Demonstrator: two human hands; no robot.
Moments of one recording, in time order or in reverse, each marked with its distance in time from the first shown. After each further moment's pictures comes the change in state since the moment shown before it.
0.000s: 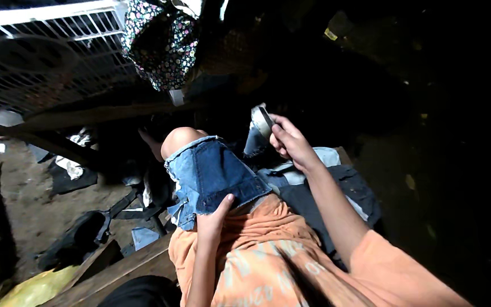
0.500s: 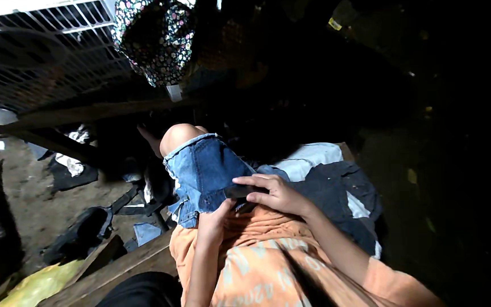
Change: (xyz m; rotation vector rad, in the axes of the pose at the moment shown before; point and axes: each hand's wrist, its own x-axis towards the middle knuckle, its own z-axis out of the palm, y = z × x) left_hand -0.005 0.013 0.005 -0.032 -0.074 -0.162; right_hand -0.061 0.046 0.033 -0.363 -0.417 -0.441
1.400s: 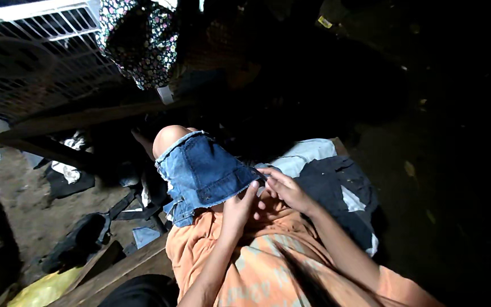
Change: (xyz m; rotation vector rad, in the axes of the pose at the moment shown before) left_hand 0.000 -0.008 0.049 0.291 -0.232 -0.182; right_hand -0.040 0.007 -0.011 0.426 0.177 0.349
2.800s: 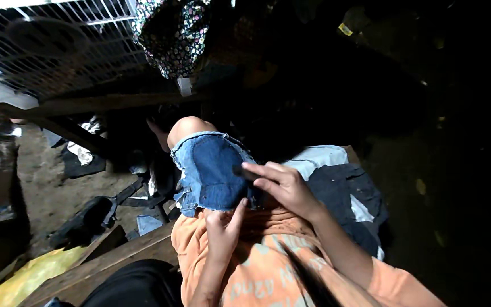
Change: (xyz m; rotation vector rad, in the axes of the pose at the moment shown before) left_hand -0.032 -0.027 -0.042 0.229 0.282 0.792; right_hand 0.021 -0.041 0.033 -0.568 0.140 -0.479
